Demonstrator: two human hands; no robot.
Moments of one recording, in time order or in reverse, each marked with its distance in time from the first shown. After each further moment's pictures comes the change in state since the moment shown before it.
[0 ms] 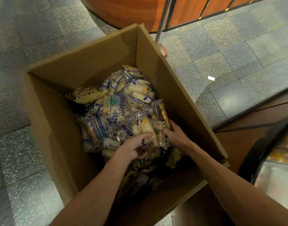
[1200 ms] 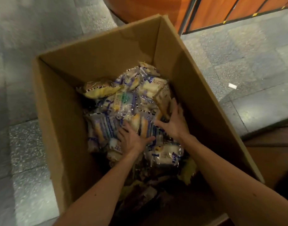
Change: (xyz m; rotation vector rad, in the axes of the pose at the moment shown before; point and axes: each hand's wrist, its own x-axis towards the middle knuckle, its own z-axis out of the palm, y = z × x) left_hand 0.064 -0.005 -0.035 0.707 0.661 0.435; right_hand 0.091 -0.009 0.034 -0.464 0.196 -0.215
